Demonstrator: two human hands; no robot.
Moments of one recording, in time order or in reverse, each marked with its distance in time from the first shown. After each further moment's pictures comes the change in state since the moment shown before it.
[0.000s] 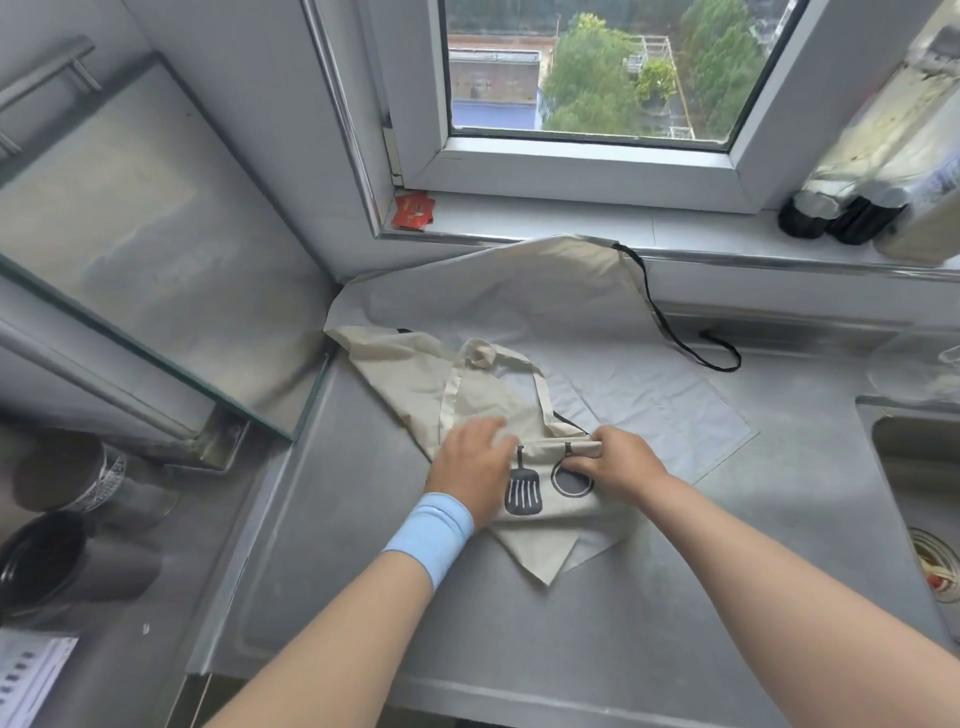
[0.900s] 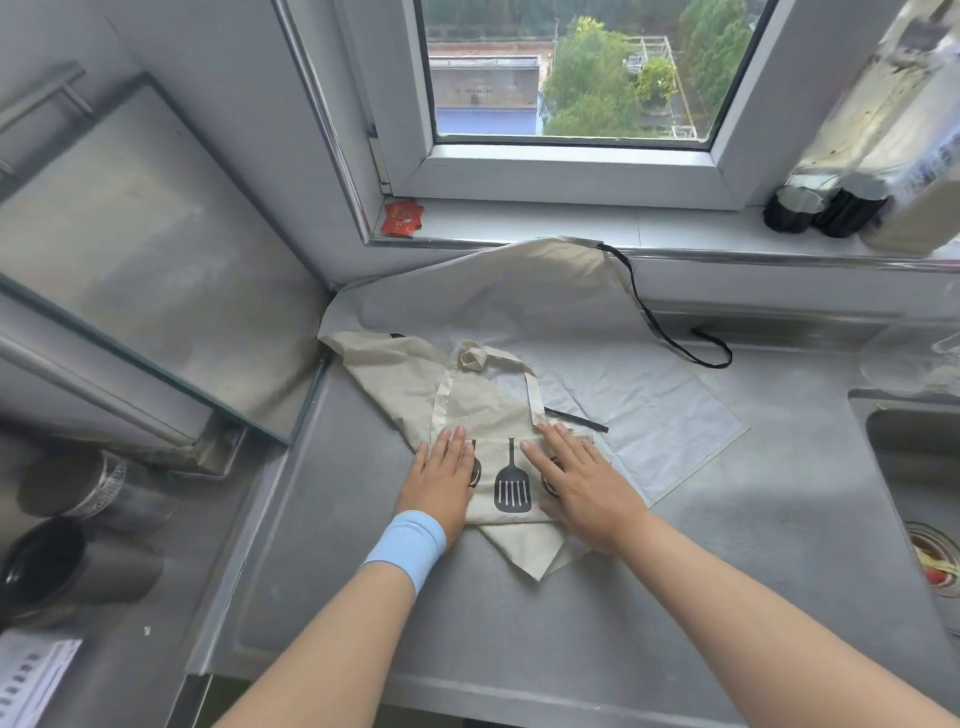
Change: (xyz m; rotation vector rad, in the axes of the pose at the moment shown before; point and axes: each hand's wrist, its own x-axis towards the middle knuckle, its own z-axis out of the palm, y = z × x) left_hand -0.023 -0.014 0.015 0.156 -0.481 -0.126; right_hand -0.030 0.008 0.031 -0.559 0.017 -0.609
